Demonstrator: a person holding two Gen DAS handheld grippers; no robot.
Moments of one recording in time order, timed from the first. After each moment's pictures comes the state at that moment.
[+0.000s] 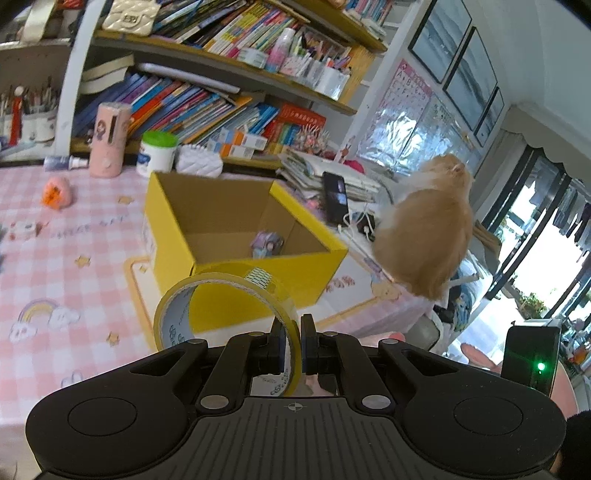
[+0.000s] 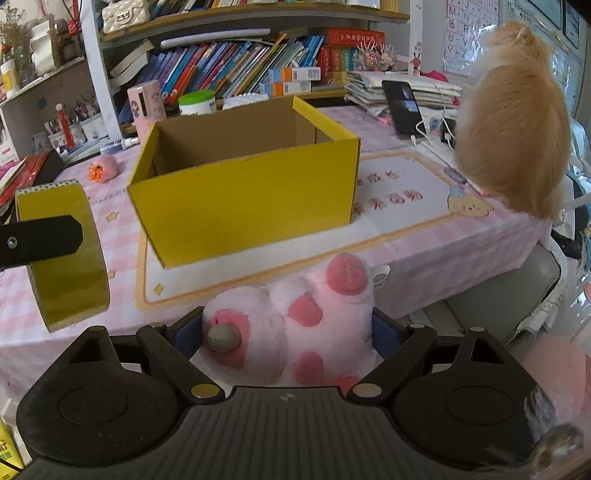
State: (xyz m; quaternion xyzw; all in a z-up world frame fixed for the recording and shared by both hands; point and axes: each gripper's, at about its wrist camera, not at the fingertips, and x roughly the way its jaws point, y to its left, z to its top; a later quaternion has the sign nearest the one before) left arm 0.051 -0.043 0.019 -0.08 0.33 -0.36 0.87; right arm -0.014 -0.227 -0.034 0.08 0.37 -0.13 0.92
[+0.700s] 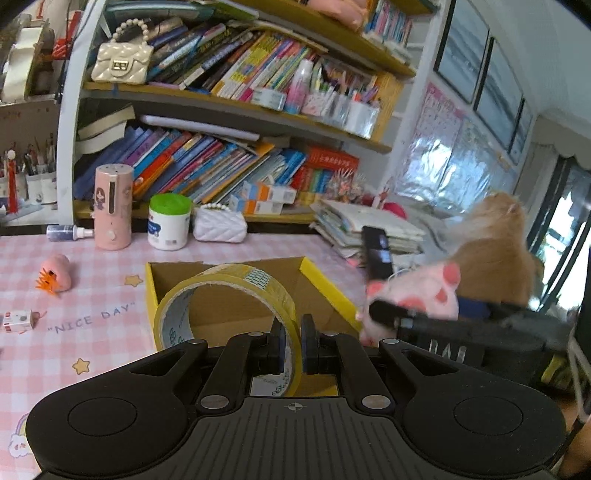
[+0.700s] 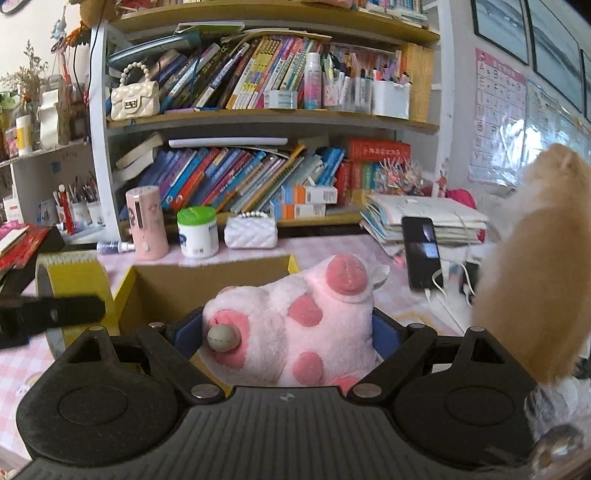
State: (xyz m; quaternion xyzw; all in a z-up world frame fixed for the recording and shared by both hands) left arm 0.142 -0.114 0.037 -0.05 0.27 -0.30 0.91; right arm 0.102 -0.314 0.038 0.02 0.23 -0.08 0.97
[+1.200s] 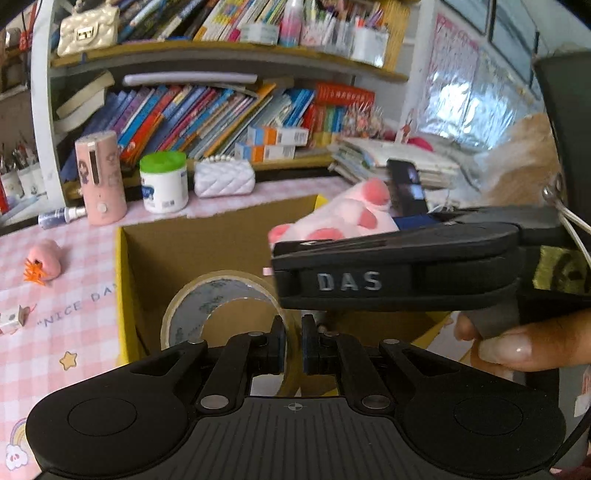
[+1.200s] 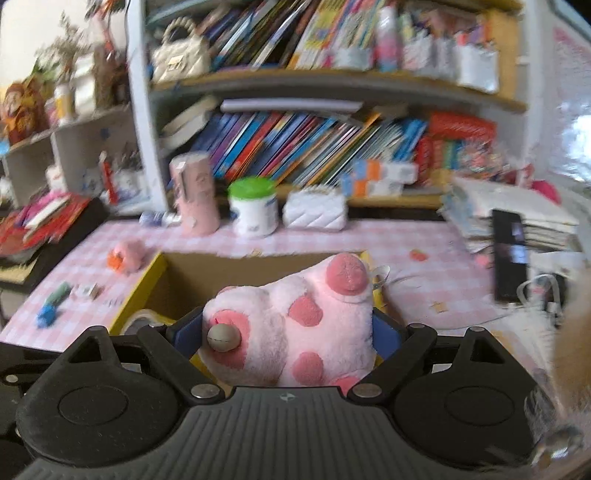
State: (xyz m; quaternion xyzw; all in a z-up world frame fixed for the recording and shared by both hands) left arm 0.174 -0.172 -0.012 0.03 0.34 -0.26 0.90; right arm 0.198 -0.314 0.014 0.01 0.29 0.04 0.96
